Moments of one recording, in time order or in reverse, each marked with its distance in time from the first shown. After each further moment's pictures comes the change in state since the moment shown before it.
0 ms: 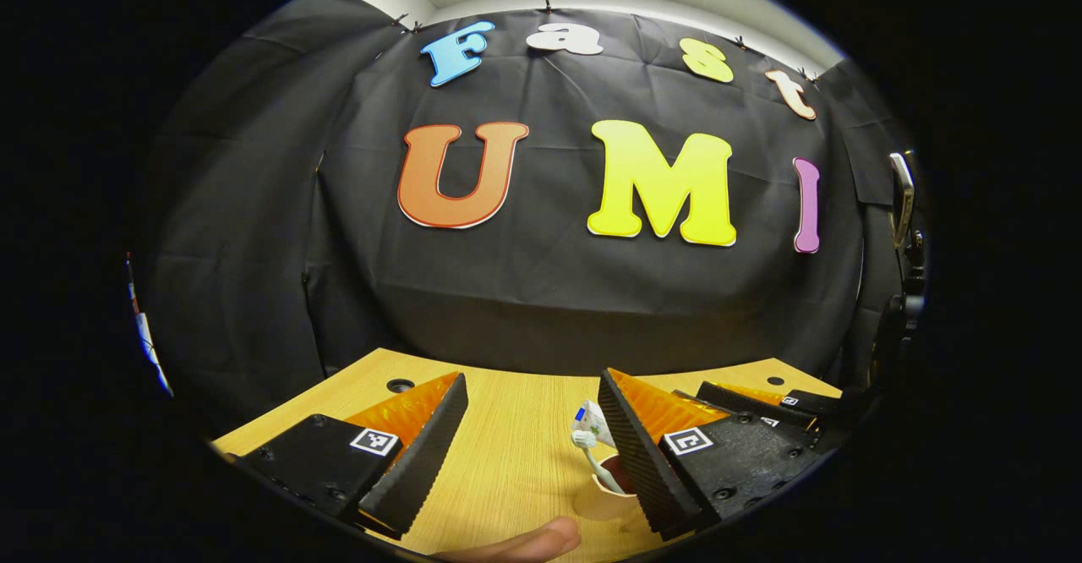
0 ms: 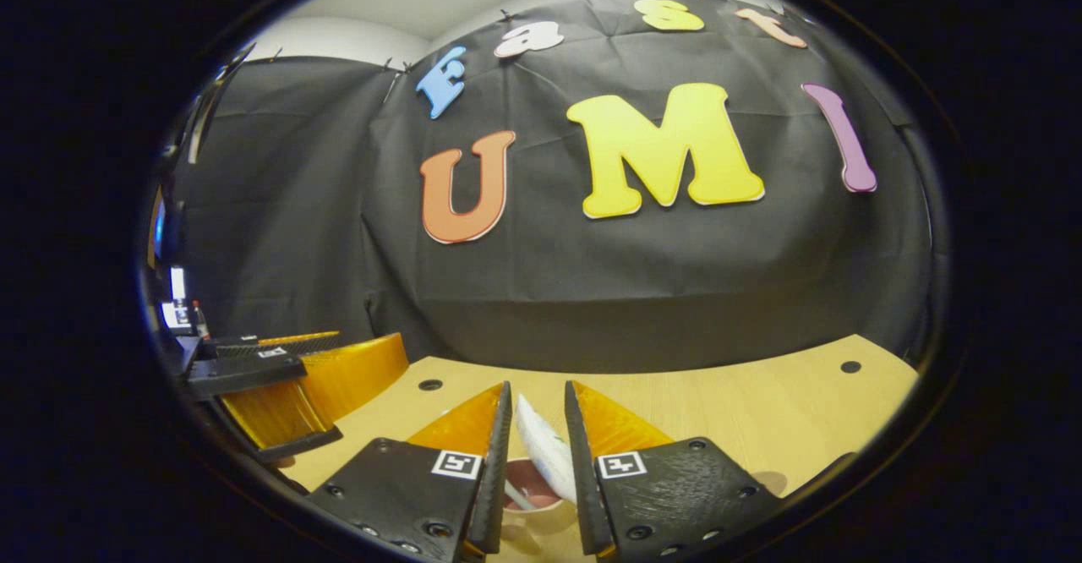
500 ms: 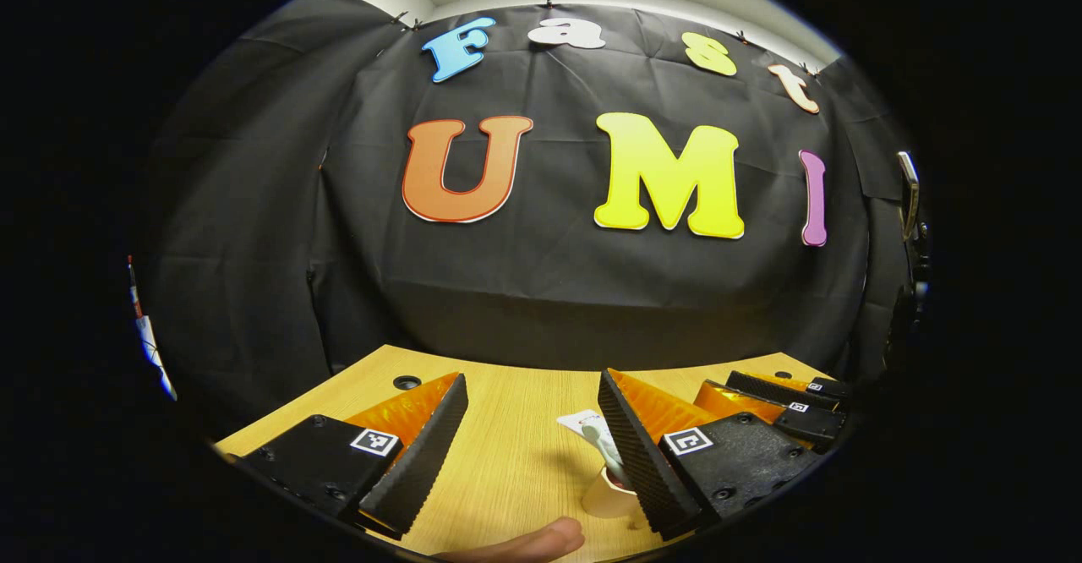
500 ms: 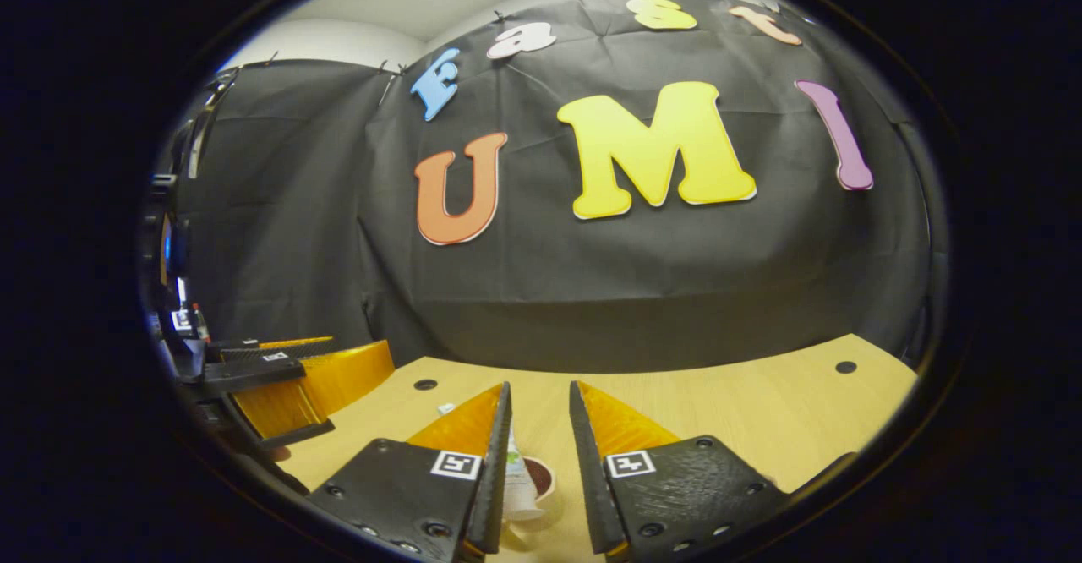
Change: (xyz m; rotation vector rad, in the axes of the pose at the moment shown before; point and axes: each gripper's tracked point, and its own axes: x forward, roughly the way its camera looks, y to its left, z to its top) left arm 0.002 0.008 -0.003 0.009 0.010 0.020; right arm -0.003 -0.010 -0.001 -0.007 0.009 0.010
